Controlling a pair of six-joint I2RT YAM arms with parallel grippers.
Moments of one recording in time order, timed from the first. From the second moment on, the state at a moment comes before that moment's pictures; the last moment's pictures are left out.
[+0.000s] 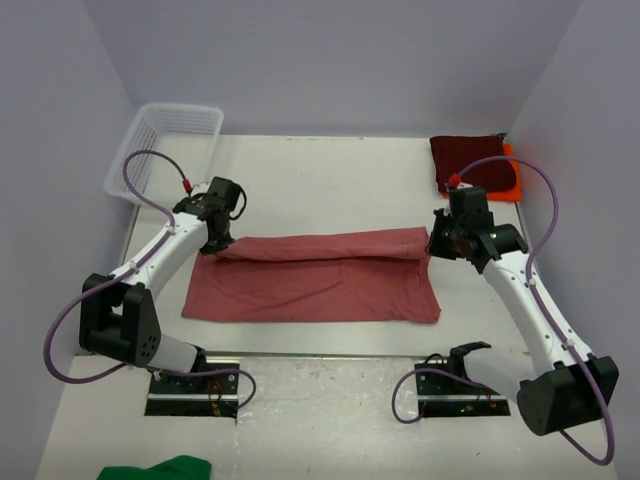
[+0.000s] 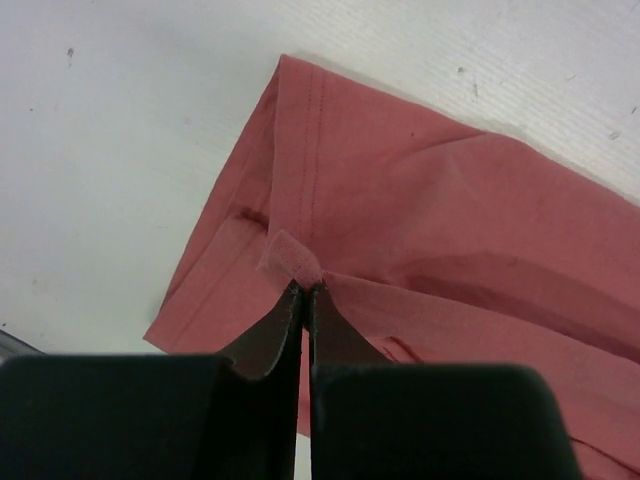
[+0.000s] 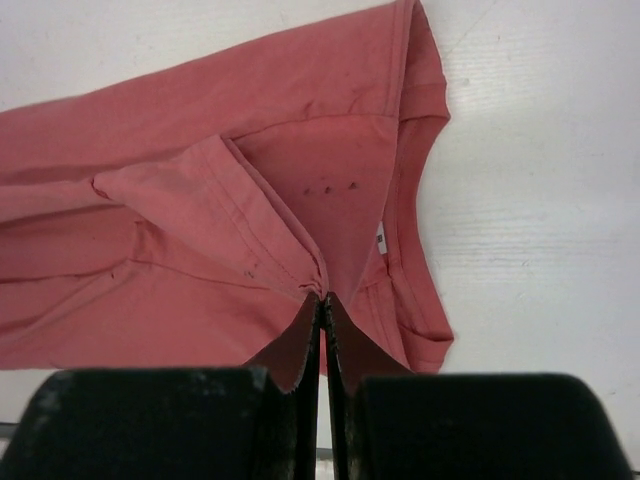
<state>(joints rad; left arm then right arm) -0.28 1.45 1.09 -0.86 -0.48 -0.65 0.22 1.10 1.03 -0.83 0.04 0.40</state>
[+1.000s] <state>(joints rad) -0.30 1.38 0.99 -0.95 -0.50 -0.70 0.31 0.94 0.96 -0.95 0.10 0.52</state>
